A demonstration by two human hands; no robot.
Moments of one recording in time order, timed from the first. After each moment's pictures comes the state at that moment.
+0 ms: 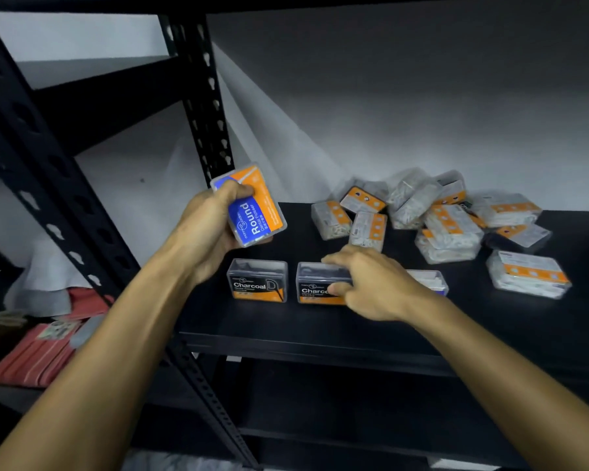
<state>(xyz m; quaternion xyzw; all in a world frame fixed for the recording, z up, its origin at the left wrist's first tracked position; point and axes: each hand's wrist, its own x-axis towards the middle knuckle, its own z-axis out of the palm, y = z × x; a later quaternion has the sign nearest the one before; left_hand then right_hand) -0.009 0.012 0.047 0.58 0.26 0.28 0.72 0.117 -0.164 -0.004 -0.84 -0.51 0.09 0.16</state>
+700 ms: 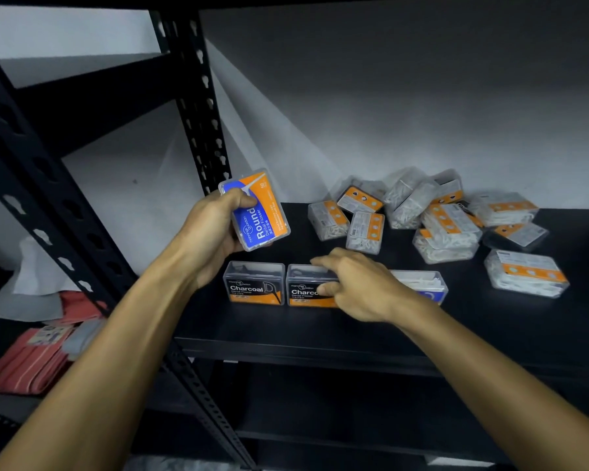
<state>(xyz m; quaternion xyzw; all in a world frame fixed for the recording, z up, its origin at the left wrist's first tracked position) -0.004 0.012 0.042 0.60 0.29 0.25 0.70 0.117 -0.148 -0.014 -0.84 -0.50 0.12 0.15</state>
